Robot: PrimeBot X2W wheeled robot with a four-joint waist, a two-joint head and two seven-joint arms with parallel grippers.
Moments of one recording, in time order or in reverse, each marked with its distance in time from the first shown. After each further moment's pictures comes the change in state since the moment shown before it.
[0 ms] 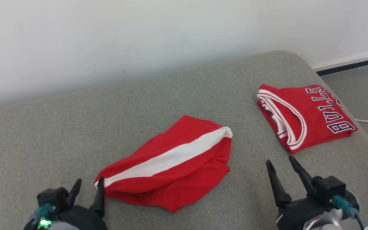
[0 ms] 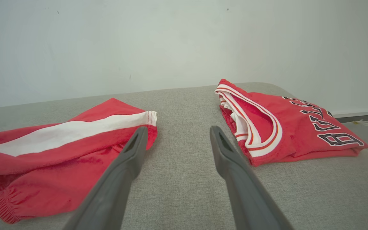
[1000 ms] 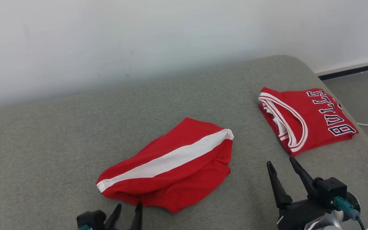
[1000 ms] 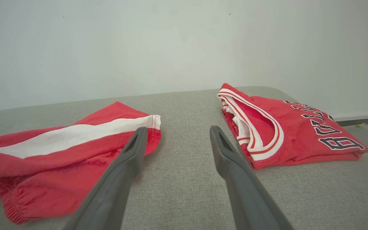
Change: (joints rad) left arm 0.149 -0.229 0.111 0.029 0.136 -0.145 0.017; right arm 0.019 -0.001 -0.005 -0.023 -0.001 0.000 0.010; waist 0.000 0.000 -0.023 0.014
